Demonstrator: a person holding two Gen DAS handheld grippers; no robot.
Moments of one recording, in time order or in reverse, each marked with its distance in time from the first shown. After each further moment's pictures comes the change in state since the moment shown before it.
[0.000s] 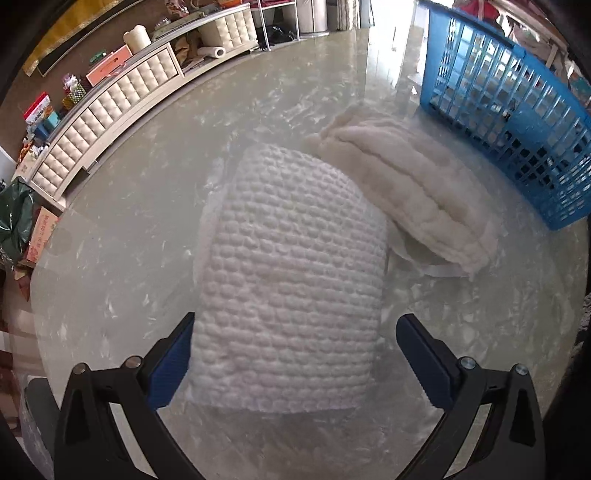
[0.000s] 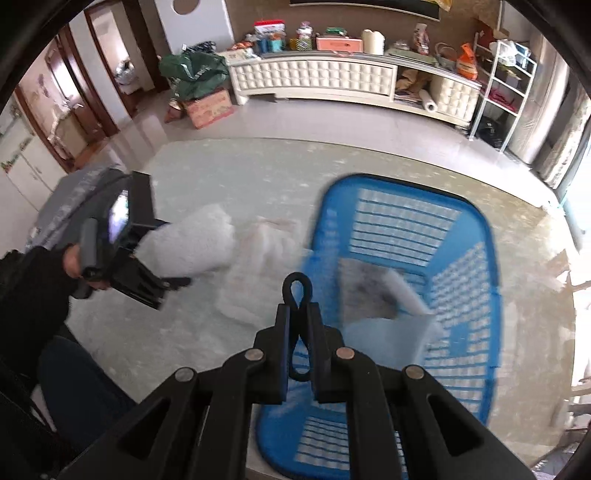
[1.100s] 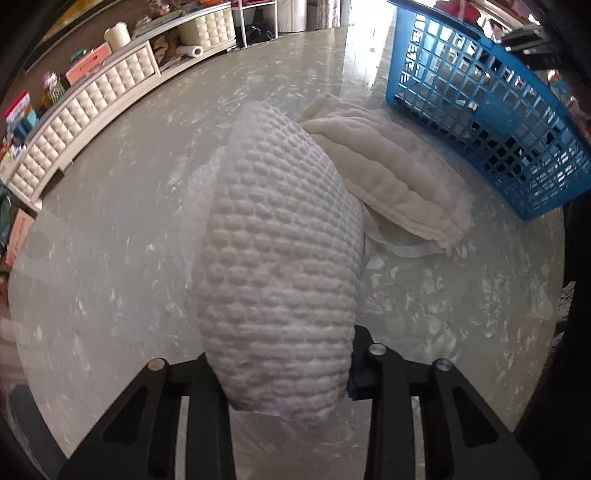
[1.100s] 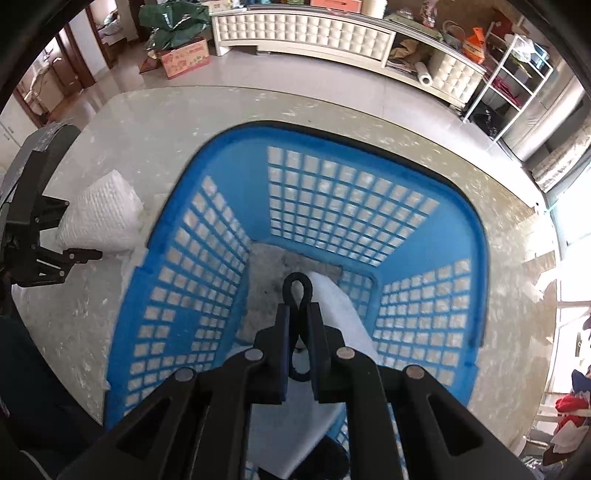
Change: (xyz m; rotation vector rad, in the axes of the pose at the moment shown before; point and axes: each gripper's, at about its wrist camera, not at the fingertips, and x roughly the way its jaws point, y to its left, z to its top) left arm -0.014 -0.003 -0.012 -0.001 -0.005 -0.126; right arm 0.063 -0.045 0.028 -0.094 0.179 -0.094
